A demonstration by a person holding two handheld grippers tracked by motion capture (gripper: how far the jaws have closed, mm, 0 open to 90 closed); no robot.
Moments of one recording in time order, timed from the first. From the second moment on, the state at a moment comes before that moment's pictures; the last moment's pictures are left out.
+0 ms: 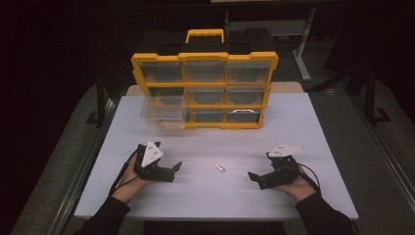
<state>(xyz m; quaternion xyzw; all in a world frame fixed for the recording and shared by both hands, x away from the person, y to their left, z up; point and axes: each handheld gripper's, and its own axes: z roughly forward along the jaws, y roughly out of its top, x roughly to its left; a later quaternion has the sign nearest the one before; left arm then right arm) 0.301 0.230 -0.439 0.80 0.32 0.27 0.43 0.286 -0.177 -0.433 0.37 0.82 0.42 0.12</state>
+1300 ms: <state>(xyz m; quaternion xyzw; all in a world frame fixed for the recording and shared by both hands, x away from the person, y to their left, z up) 0.293 0.268 -0.445 0.80 0.33 0.20 0.45 0.288 -0.174 -0.426 0.35 0.83 0.42 0.09</state>
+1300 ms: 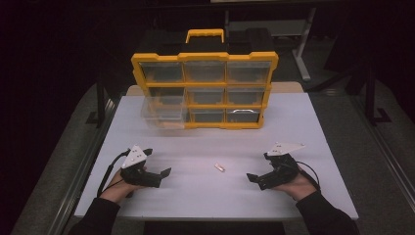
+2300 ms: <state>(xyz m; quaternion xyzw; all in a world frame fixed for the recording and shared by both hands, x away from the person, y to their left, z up) 0.293 0.266 -0.445 0.81 0.33 0.19 0.46 0.308 -0.139 -0.412 0.31 0.86 0.40 0.06</state>
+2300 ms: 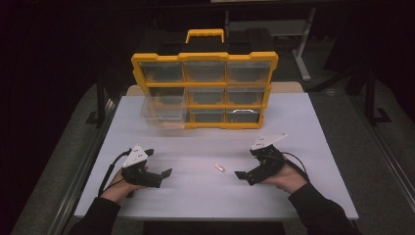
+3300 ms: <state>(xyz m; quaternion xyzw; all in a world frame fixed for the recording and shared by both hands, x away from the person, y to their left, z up) 0.293 0.265 -0.445 0.80 0.32 0.18 0.46 0.338 -0.106 -0.401 0.29 0.87 0.39 0.05</state>
